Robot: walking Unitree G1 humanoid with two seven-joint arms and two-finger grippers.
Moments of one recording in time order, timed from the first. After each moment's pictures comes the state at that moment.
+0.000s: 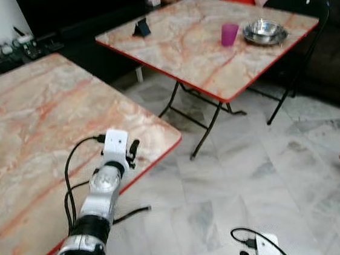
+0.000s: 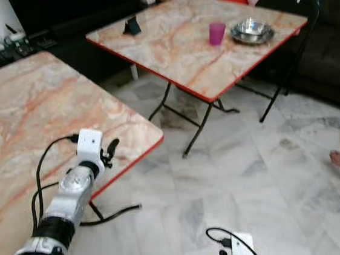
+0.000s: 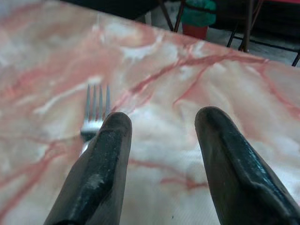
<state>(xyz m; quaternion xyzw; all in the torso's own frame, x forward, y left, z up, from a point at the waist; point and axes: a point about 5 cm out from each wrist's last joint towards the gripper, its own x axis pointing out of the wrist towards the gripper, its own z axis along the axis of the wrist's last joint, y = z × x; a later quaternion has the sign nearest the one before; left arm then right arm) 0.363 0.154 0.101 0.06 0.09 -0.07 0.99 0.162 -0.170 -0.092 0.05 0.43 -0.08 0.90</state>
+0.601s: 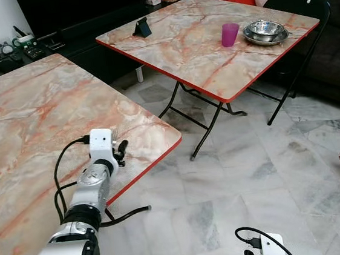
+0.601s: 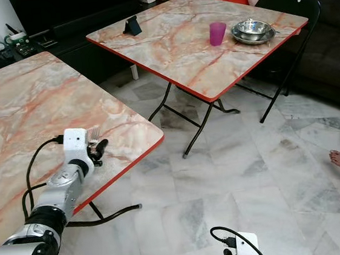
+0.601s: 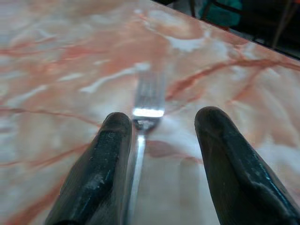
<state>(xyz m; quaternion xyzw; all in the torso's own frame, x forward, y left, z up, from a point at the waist) 0.369 0.188 0.102 0.02 0.10 -0.02 0.99 0.163 -0.179 -0.091 0.05 0.43 -0.08 0.90</state>
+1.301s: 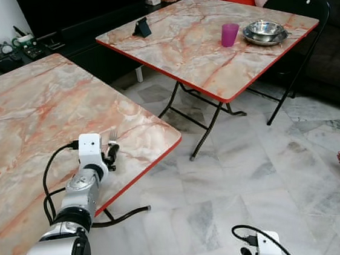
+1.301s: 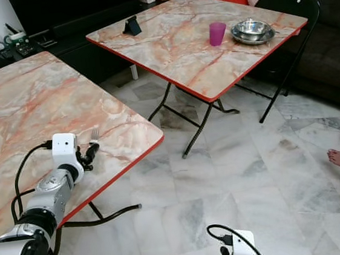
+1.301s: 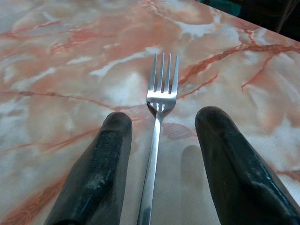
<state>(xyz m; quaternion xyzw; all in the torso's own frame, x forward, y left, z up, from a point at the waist) 0.366 0.200 0.096 0.02 0.12 -0.03 0.99 0.167 -0.174 -0.090 0.05 0.42 -0.08 0.90</state>
